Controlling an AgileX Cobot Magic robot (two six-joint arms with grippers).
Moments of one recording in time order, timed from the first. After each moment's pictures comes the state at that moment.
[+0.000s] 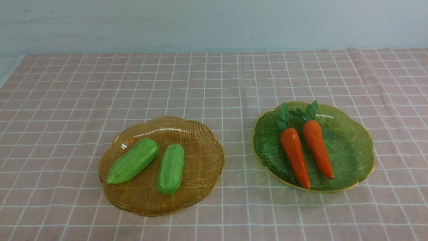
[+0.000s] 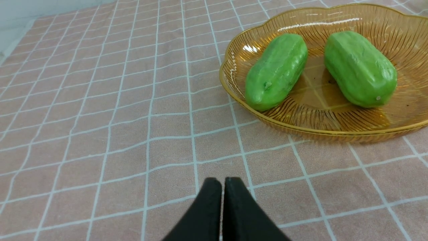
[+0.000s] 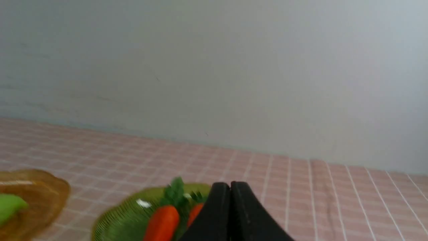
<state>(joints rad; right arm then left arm) 0.09 -0.01 -0.09 0.03 0.31 -0.06 -0.07 -0.01 0.03 -0.06 0.38 0.16</state>
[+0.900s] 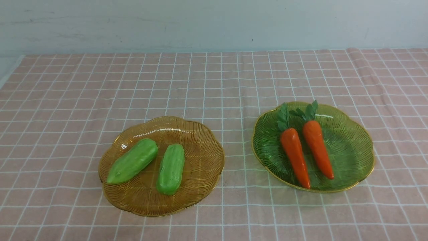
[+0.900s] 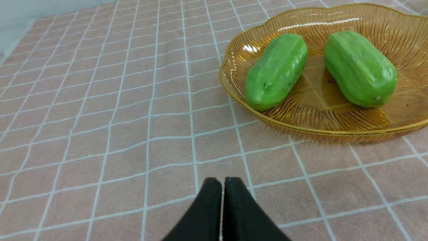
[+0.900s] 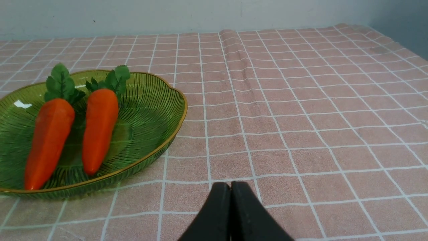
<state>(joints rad) -0.13 -0.01 0.03 0.09 0.40 -0.05 -0.07 -0.01 0.03 -0.06 0.38 0.16</state>
